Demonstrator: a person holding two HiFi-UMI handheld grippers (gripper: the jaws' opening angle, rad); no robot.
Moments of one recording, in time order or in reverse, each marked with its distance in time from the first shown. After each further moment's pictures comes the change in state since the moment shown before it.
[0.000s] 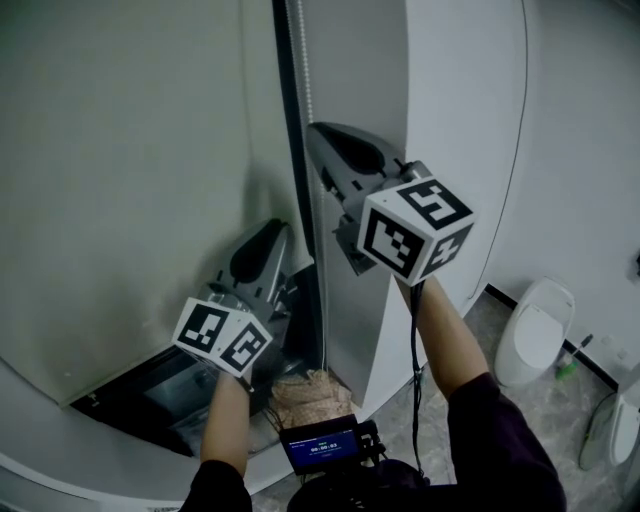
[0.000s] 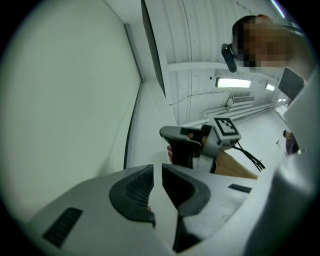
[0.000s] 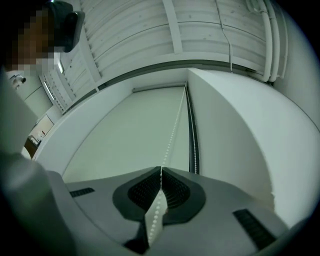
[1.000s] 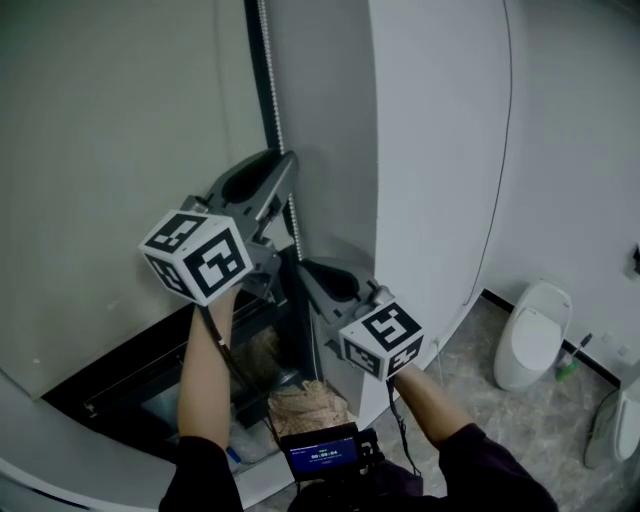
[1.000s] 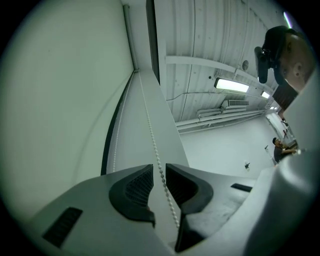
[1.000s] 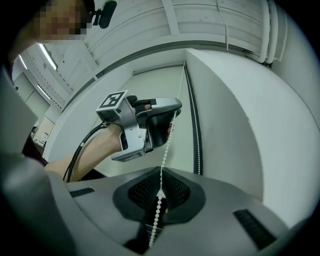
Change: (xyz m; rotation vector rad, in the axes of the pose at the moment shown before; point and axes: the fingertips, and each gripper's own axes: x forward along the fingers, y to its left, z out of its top) left arm 0.099 -0.018 0.068 -0.021 0.071 -0.141; right arm -0.096 0.041 -0.137 0.050 0.202 0.019
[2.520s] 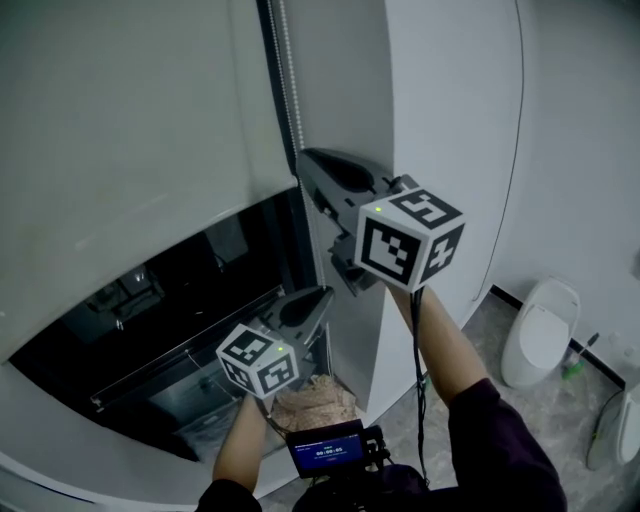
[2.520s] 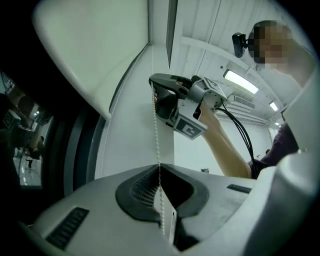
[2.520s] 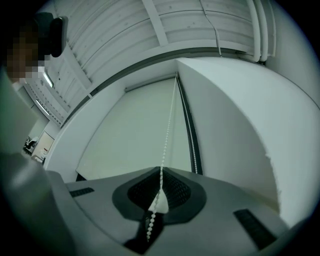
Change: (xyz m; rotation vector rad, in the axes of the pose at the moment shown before) left arm -0.080 -0.065 -0.205 -0.186 0.246 -0.041; right arm 0.049 -0.045 0.137 0.110 -0.134 0.032
